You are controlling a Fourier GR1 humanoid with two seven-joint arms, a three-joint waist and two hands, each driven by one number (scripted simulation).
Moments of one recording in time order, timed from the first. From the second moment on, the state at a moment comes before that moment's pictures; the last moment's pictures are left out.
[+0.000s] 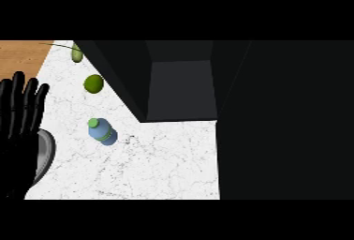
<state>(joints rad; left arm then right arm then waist) 0.00 0.11 0.01 -2.10 -0.01 0.02 0.00 -0.02 -0.08 0.01 -2.10 0.00 0.02 -0.02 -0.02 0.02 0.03</state>
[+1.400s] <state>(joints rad) 0.21 0.02 -0.42 -2.05 -0.13 0.48 0.13 0.48 -0.02 0.15 -2.32 -0.29 0.14 0.11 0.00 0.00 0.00</state>
